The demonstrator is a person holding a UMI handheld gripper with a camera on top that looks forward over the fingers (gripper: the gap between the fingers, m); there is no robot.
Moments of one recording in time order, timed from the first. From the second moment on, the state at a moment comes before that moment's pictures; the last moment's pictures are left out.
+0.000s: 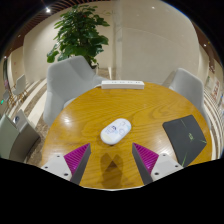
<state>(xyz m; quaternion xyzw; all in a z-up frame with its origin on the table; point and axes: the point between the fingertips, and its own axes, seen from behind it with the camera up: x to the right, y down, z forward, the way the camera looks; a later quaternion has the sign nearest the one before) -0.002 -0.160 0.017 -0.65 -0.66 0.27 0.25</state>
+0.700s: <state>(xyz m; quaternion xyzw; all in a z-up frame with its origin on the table) -0.096 -0.182 -0.018 -0.63 -0.68 0.28 0.25</state>
